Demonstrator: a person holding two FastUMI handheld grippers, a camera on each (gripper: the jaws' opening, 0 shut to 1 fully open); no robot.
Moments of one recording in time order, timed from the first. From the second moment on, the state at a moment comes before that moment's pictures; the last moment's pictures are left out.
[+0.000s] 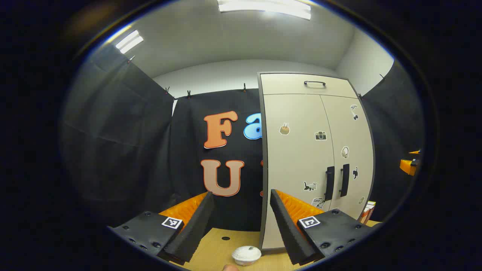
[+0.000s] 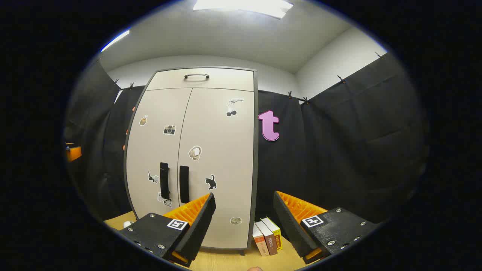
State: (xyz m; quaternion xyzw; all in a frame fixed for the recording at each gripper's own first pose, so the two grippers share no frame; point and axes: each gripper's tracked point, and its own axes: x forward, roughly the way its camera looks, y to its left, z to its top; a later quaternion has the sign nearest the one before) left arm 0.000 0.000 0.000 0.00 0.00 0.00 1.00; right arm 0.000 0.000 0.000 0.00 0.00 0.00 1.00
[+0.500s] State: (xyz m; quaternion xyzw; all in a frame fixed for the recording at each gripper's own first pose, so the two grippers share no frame) left arm -0.008 -0.008 0.006 0.01 0.00 0.00 1.00; right arm -0.001 -0.012 -0.004 0.00 0.00 -0.01 1.00
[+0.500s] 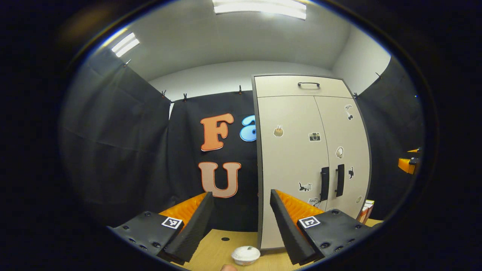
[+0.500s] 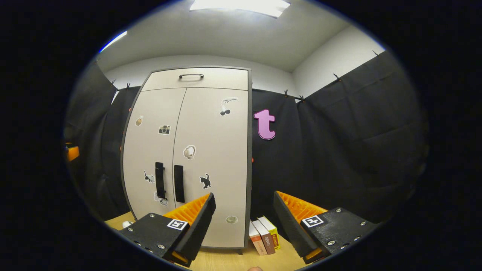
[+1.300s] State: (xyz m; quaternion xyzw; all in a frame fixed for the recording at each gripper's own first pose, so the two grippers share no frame) left arm -0.005 -0.002 -0.018 0.00 0.02 0.00 1.00; right arm 0.027 0.053 -0.031 0.00 0.03 0.02 1.00
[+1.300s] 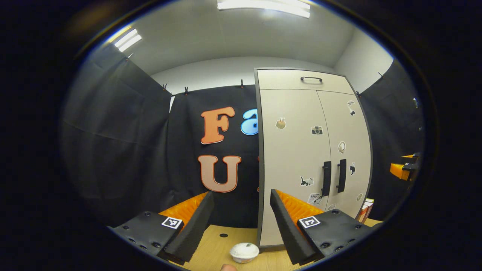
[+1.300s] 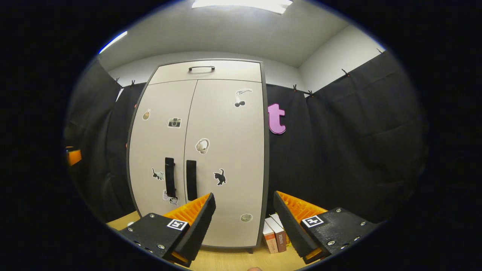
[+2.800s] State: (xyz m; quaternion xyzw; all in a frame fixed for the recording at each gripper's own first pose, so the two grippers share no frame) left arm 0.009 0.072 -0.067 0.02 0.05 0.06 1.00; right arm 0.192 0.187 -0.088 0.03 0.08 0.06 0.99
